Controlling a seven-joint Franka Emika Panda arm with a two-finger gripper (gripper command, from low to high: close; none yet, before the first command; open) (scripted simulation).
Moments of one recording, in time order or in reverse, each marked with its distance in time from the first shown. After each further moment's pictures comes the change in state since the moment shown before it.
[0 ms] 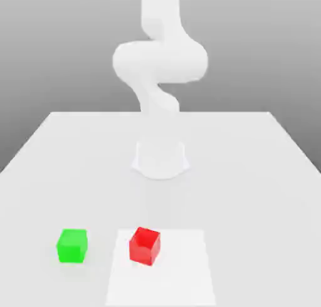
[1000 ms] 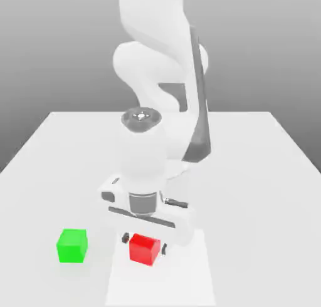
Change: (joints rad) arm -0.055 0.960 -0.005 -0.403 0.009 0.647 0.239
